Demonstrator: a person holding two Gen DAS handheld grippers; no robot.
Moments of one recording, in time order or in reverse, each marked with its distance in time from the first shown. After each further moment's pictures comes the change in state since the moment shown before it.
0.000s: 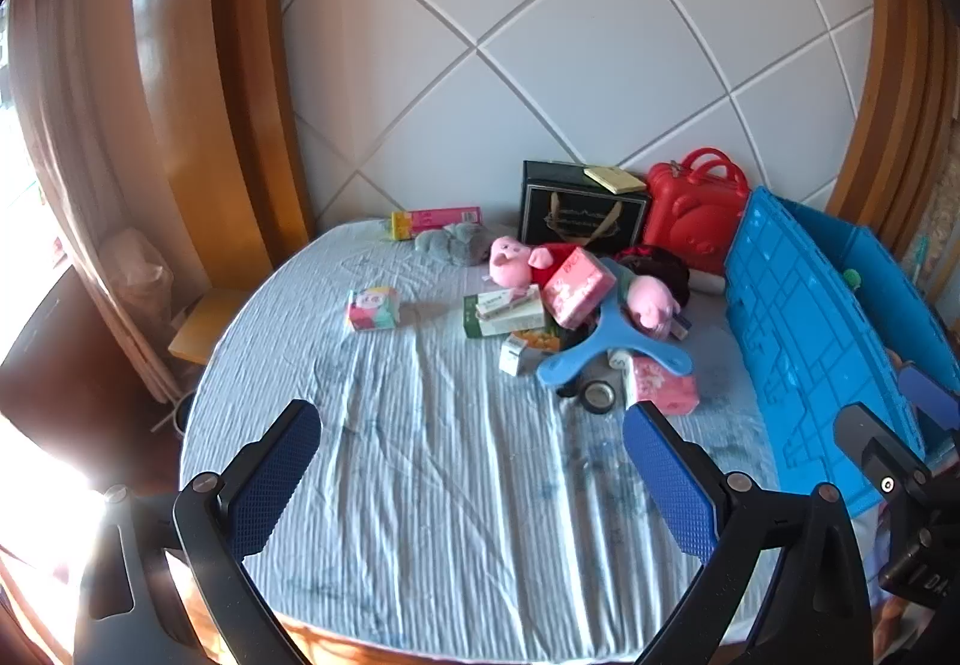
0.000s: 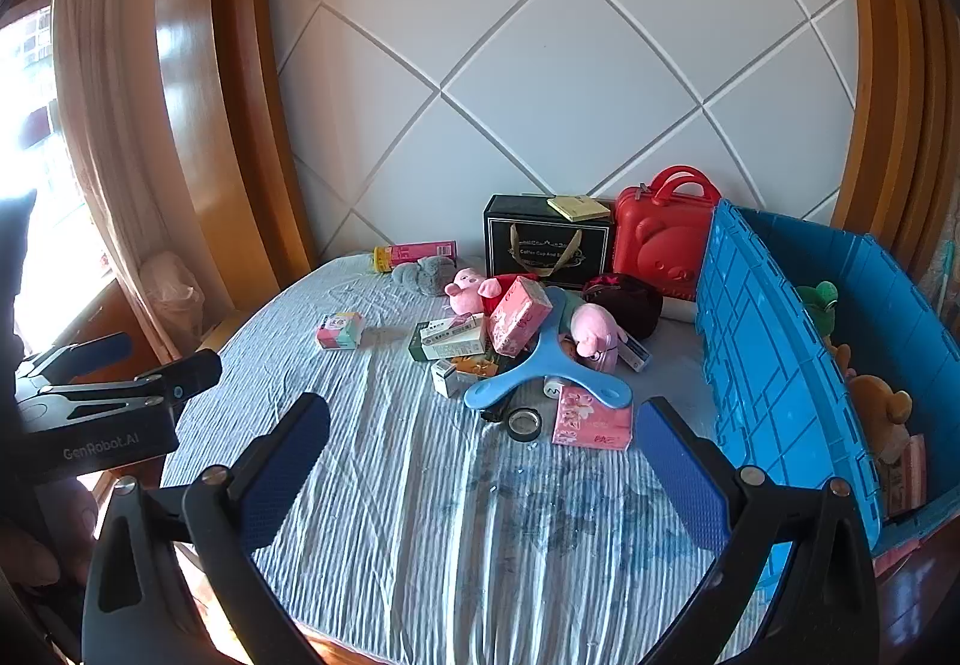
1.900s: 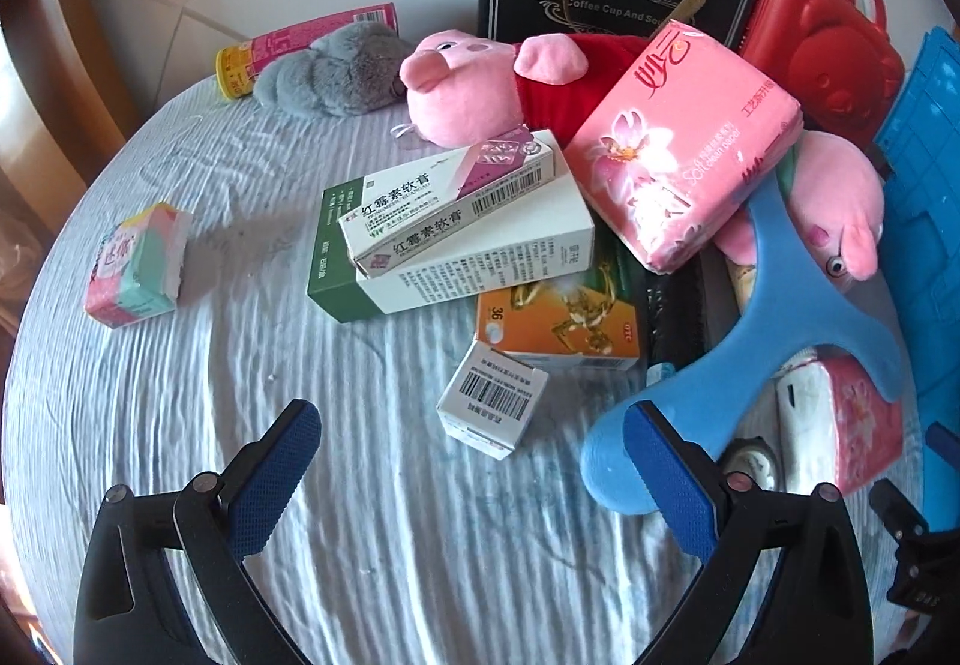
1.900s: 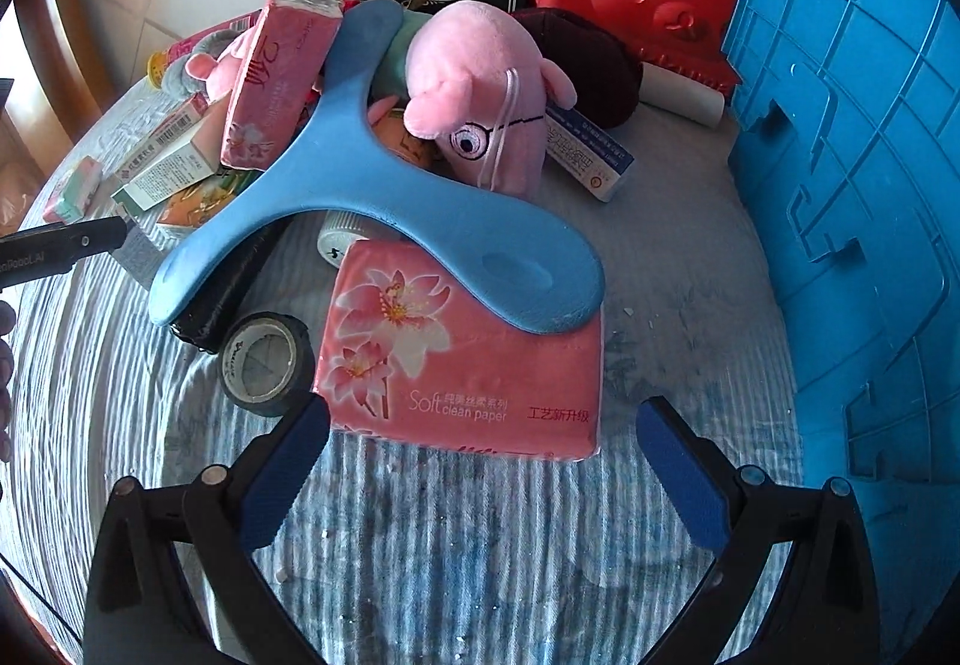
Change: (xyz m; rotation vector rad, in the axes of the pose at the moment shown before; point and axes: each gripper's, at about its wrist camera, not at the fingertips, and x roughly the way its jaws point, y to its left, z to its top) left arm 0.469 -0.062 -0.007 0.072 0.348 -0.047; right arm 0.388 -0.160 -0.107 0.040 0.437 -0.184
